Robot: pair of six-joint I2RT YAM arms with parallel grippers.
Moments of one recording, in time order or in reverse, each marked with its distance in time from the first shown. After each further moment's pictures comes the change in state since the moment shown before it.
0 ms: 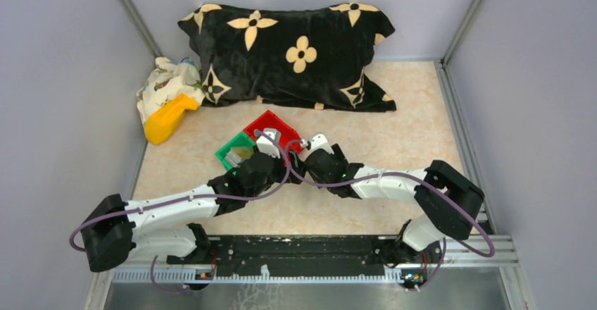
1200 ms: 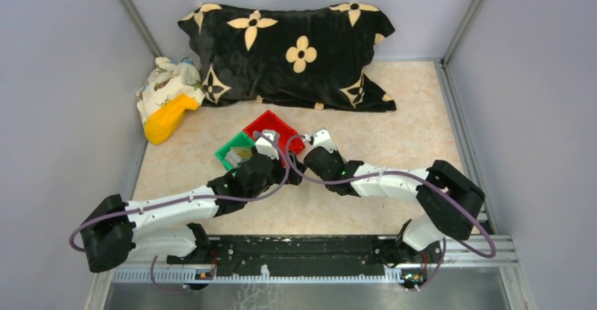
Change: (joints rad) left arm 0.004 -0.004 -0.023 0.000 -0.017 0.008; right arm -0.003 0.010 0.039 -0.052 0.111 0.045
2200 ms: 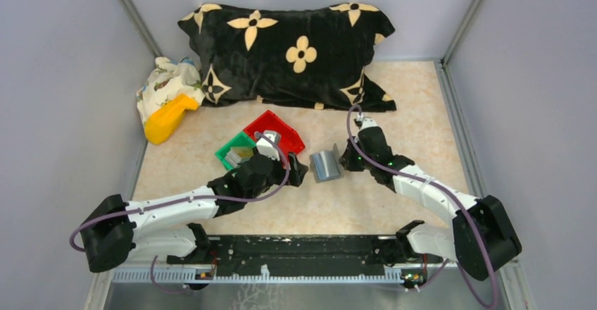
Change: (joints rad) left arm 0.000 -0.008 -0.010 0.010 0.031 0.004; right arm -0.424 -0.315 -0.154 0.052 -0.682 0.234
